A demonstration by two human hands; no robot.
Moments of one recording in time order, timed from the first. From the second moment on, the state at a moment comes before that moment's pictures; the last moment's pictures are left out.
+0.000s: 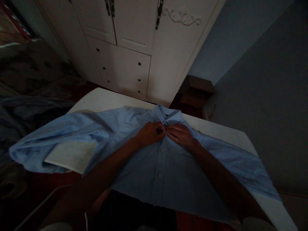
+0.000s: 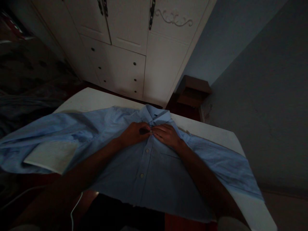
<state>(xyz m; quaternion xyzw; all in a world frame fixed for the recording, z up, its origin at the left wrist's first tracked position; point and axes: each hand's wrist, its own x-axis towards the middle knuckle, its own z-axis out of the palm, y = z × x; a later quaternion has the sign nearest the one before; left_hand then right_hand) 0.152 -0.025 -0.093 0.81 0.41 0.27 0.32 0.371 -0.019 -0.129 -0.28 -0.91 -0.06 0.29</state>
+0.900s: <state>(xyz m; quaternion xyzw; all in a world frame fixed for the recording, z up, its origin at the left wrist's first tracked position) 0.168 -0.047 -0.124 0.75 0.48 0.33 0.31 0.370 -0.021 -0.126 -0.26 -0.91 -0.04 0.31</state>
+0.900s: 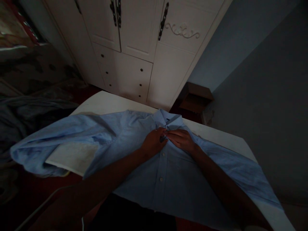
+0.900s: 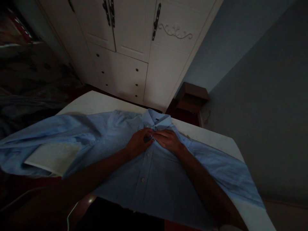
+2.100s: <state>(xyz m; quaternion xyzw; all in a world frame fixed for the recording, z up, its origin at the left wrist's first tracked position) 0.173 -0.049 -0.112 0.69 0.51 0.37 0.36 0.373 -0.017 -0.134 -0.31 -0.90 0.05 0.31</state>
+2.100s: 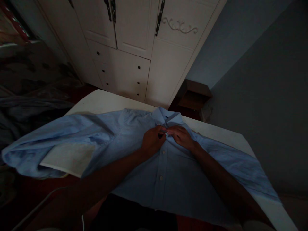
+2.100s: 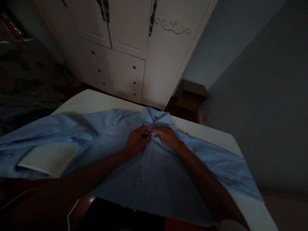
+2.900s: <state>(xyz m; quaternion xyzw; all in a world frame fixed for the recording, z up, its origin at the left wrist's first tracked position) 0.174 -0.045 -0.116 0.67 0.51 0.41 0.36 0.361 -0.044 -0.103 -0.52 -0.58 0.57 0.27</state>
